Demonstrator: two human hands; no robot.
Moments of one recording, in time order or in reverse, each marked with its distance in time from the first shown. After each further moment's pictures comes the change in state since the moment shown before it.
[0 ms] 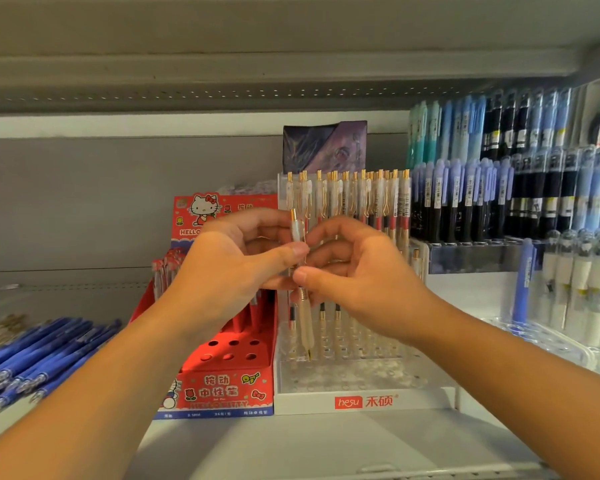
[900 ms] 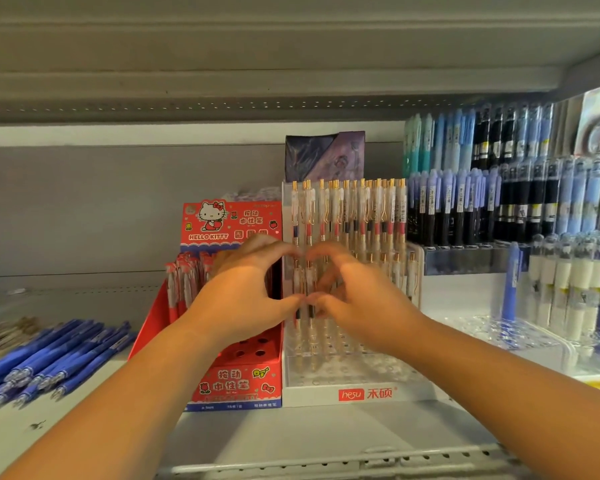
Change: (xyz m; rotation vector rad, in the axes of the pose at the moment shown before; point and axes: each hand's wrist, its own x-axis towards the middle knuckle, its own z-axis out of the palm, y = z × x) left_hand 0.000 -0.026 -0.019 1.000 -0.117 0.168; right_hand -0.004 0.020 0.005 -0.638 0.000 0.050
